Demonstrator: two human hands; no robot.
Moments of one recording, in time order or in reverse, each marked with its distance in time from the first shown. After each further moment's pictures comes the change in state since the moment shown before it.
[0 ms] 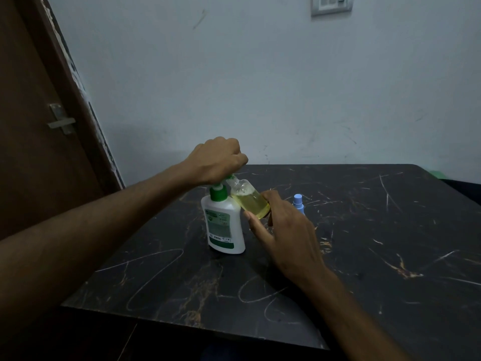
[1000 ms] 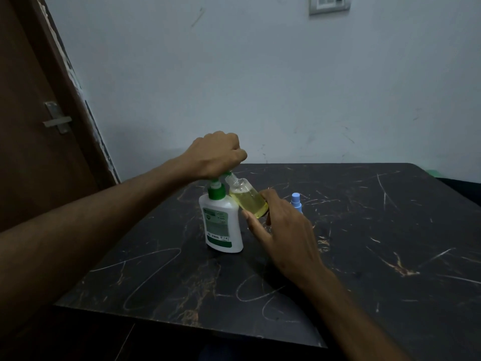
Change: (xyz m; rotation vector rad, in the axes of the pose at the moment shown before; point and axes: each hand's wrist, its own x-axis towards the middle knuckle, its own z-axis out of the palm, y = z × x) left_hand 0.008 -0.003 -0.004 0.014 0.004 0.035; right_hand 0.000 0.001 0.002 -0.002 0.000 -0.001
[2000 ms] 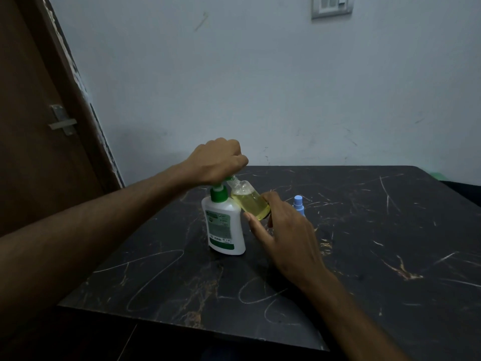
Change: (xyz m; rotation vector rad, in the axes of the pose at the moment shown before) left_hand -0.002 -0.004 0.007 -0.023 -0.022 -0.016; right_hand 0.001 -0.003 -0.002 0.003 -0.006 0.003
